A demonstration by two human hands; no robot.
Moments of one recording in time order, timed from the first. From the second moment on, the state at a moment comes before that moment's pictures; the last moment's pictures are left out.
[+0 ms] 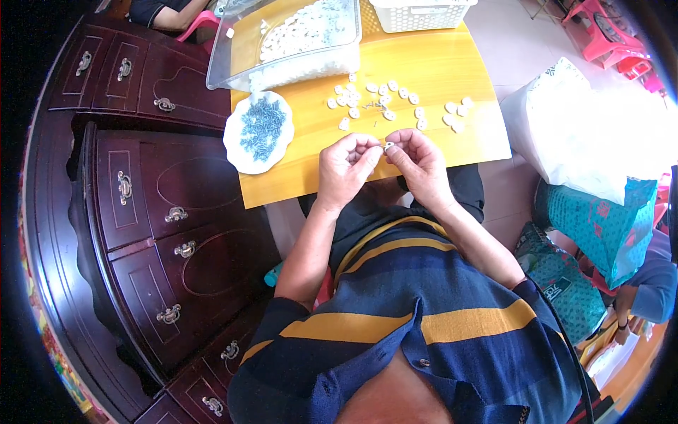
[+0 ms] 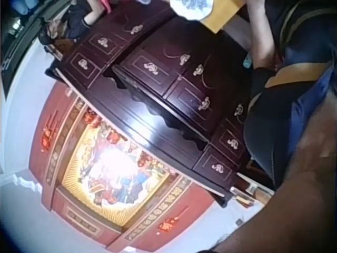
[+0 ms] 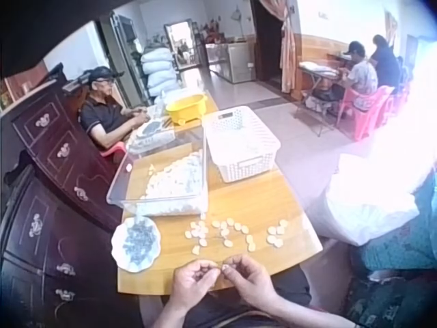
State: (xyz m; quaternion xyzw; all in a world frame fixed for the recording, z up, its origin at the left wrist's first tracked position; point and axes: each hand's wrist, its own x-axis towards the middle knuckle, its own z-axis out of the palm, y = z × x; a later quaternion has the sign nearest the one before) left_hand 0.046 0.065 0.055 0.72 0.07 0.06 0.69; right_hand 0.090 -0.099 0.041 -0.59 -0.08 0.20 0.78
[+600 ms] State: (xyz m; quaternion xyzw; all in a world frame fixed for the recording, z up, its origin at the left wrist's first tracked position) left_hand 0.048 0.066 0.051 0.75 0.05 0.05 0.66; right_hand 0.088 -0.099 0.038 -0.64 -0.10 0.18 0.74
